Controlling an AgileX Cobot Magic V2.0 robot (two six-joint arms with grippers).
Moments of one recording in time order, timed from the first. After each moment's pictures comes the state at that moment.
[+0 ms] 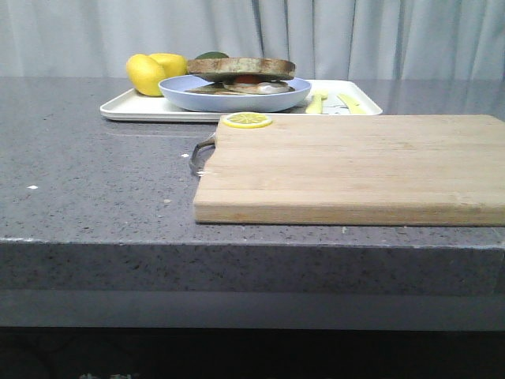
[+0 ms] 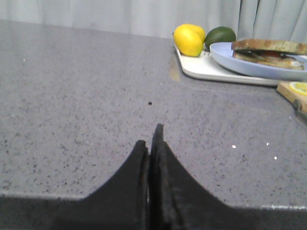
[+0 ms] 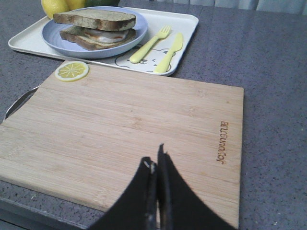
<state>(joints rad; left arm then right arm) -0.09 0.00 0.00 -0.12 0.17 0.01 0.23 0.48 -0.54 0.06 0.48 -0.01</state>
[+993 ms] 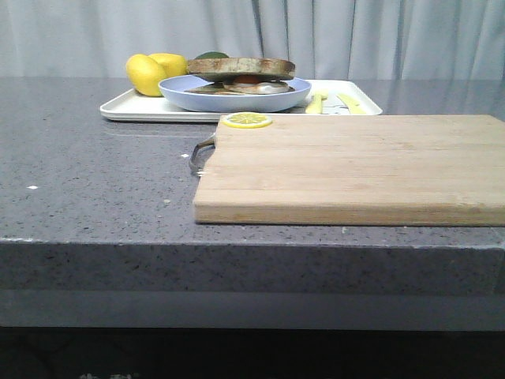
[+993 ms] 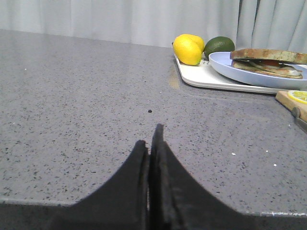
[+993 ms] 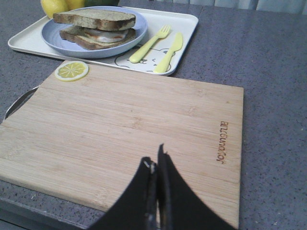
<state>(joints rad) -0.09 0.00 0.00 -0.12 0.15 0.01 0.23 0.48 -0.54 0.06 0.48 -0.01</state>
